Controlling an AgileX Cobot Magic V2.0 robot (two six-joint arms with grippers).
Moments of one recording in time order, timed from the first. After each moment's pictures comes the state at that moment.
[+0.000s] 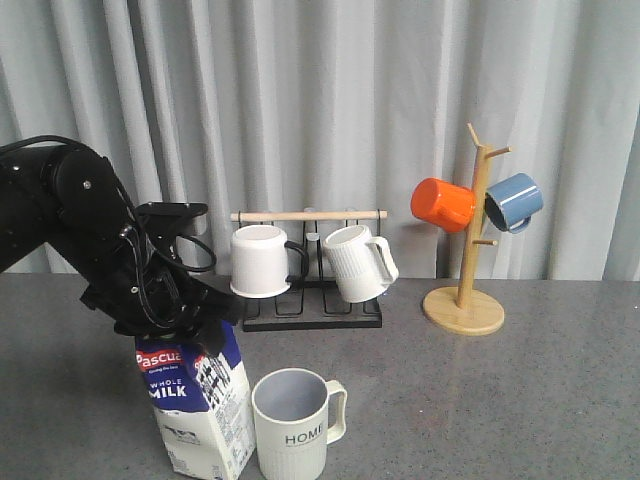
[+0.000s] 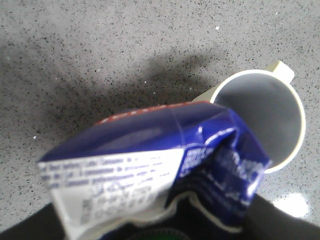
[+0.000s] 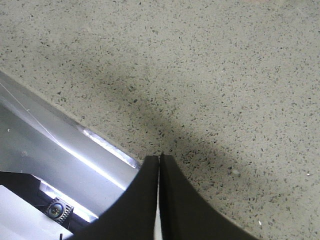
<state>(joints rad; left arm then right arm) -0.30 1.88 -1.93 -0.16 1.26 0.04 0.42 0.54 -0.42 0.01 0.79 -0.11</state>
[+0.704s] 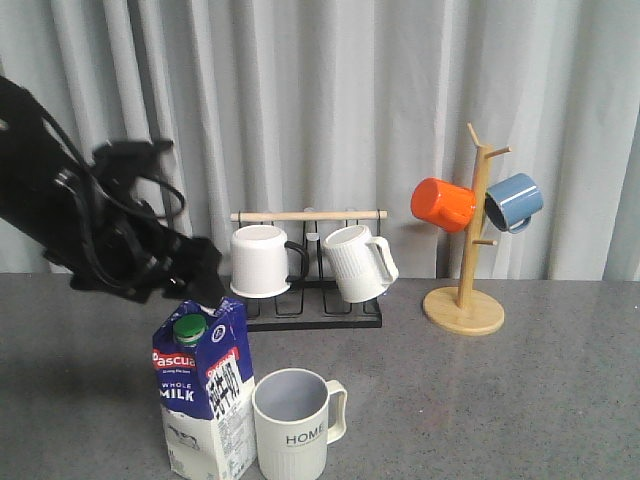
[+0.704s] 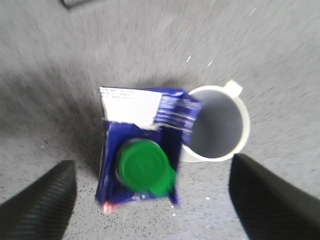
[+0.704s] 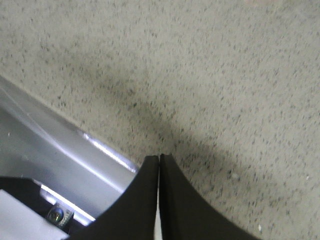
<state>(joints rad) -0.30 1.70 -1.93 -0.18 1.26 0.03 0.42 0.54 -0.42 0.01 0.77 -0.11</state>
